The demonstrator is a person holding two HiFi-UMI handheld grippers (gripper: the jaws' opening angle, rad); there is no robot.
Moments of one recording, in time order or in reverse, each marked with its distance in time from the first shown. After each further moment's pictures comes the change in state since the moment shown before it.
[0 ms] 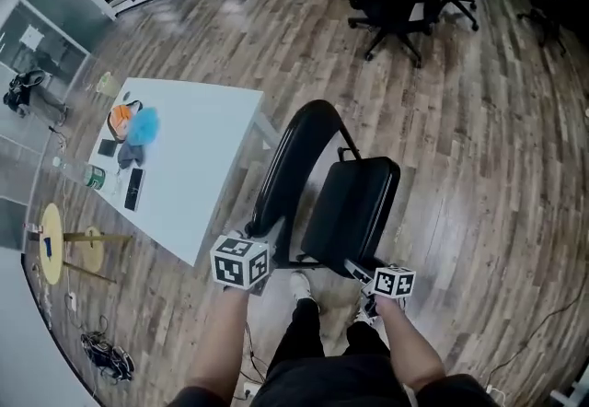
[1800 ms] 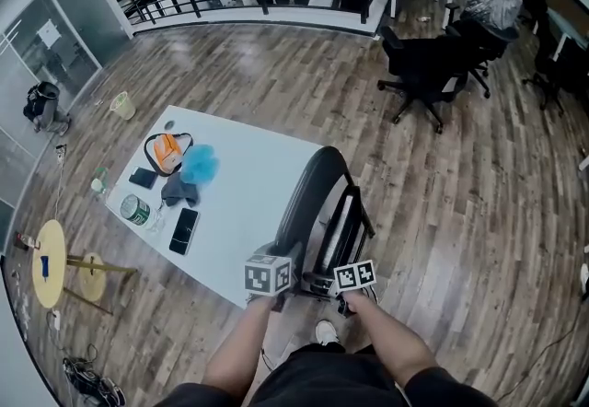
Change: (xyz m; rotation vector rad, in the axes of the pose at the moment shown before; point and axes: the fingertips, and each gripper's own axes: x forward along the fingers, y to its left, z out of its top) left arm -0.080 0.253 0.017 -0.132 -0.021 0.000; right arm 0.308 0.287 -0.003 -0.155 0.303 0.227
